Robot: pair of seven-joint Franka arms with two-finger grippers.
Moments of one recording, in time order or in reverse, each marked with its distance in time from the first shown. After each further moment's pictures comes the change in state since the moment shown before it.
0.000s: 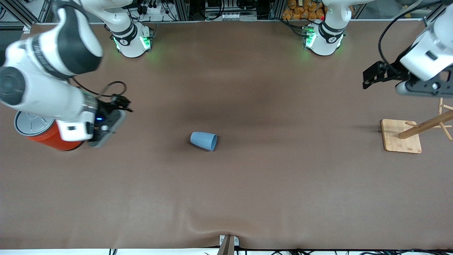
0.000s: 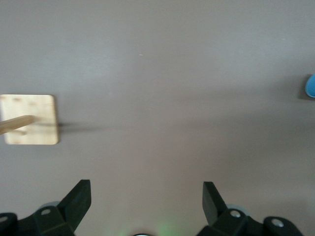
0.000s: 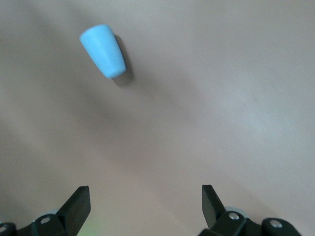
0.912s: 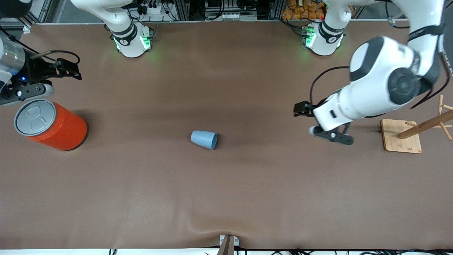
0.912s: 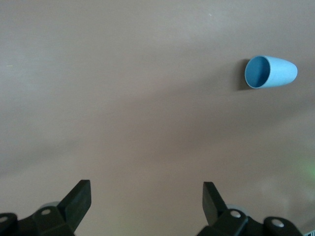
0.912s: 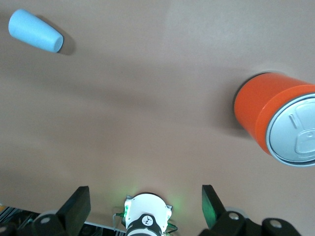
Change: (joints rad) left arm -0.208 0.290 -0.023 -0.031 -0.129 0.237 -0.007; right arm 0.052 -0.198 -0.169 0.030 -0.092 -0.312 0.448
